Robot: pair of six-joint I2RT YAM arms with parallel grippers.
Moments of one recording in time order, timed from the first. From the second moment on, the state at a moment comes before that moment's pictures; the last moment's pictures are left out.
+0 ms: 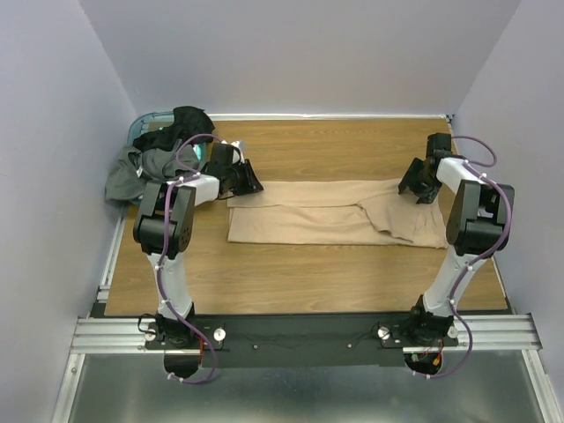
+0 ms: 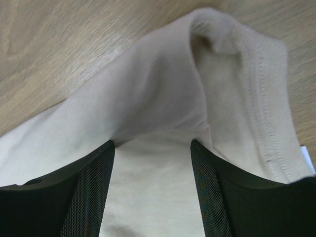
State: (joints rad) left arm -0.22 1.99 1.18 0.04 0.37 -0.48; right arm -0.15 1.95 1.34 -0.54 0.02 0.39
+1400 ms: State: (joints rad) left arm -0.22 1.80 1.12 -0.10 0.33 -0.41; right arm 0.13 1.64 1.06 -0.54 -0.20 0.27
